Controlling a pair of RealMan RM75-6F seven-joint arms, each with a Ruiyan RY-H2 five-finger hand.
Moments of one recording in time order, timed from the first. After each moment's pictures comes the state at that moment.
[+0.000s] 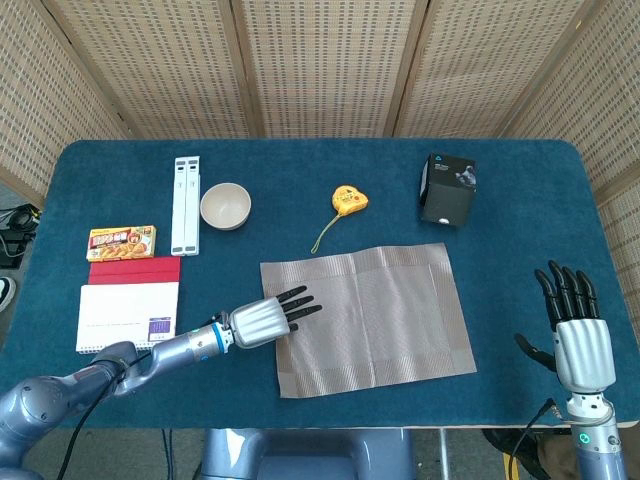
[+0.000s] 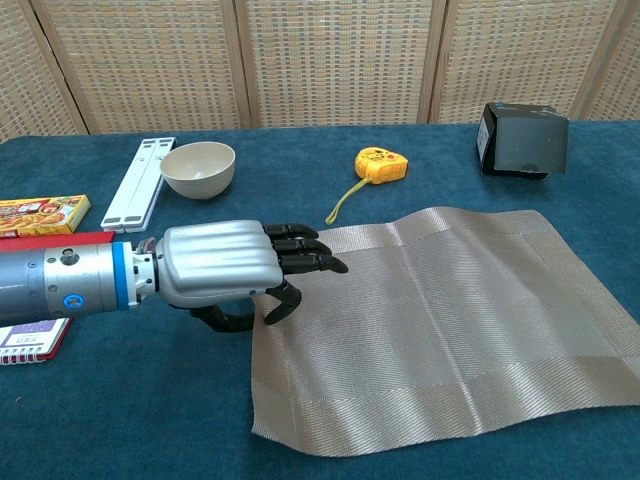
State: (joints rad) left arm -0.94 -1.78 0.22 -0.84 1.87 1.13 -0.07; right arm 0.12 -1.35 0.11 -1.37 -1.61 1.68 0.04
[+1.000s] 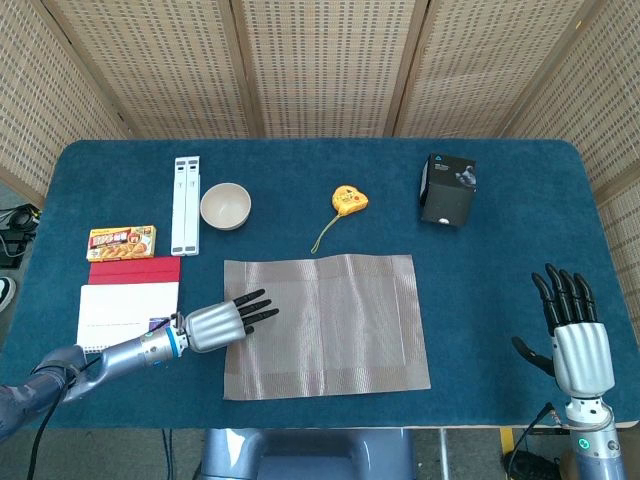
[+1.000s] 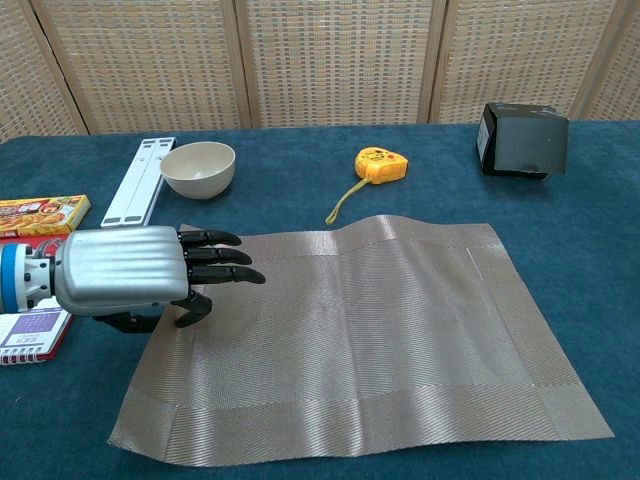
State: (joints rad) left arm -0.84 -1.64 0.30 -0.82 1.95 1.22 -0.01; right arm 0.11 -1.34 0.10 -1.39 -1.64 1.69 0.03
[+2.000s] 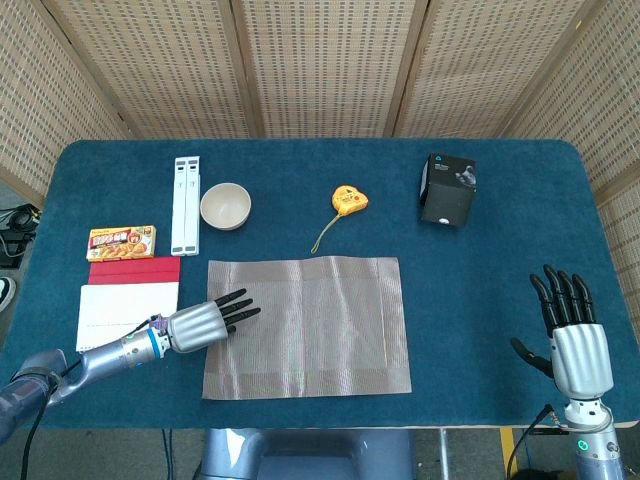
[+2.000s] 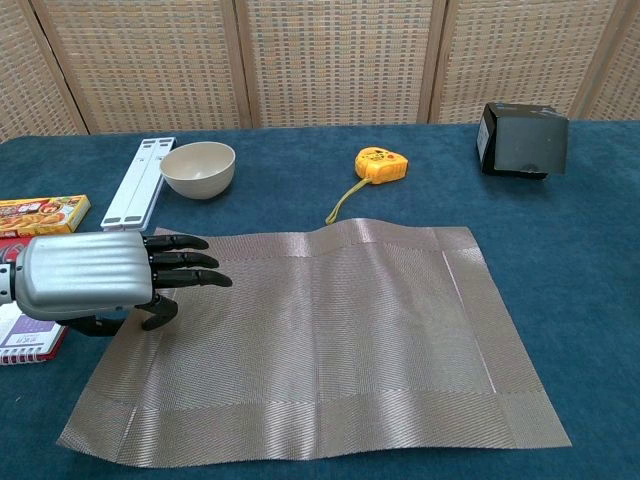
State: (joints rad) left arm -0.78 -1.64 0.33 -0.73 1.97 1.26 -0.05; right arm 0.11 -1.34 0.10 -1.40 -1.65 1.70 0.02
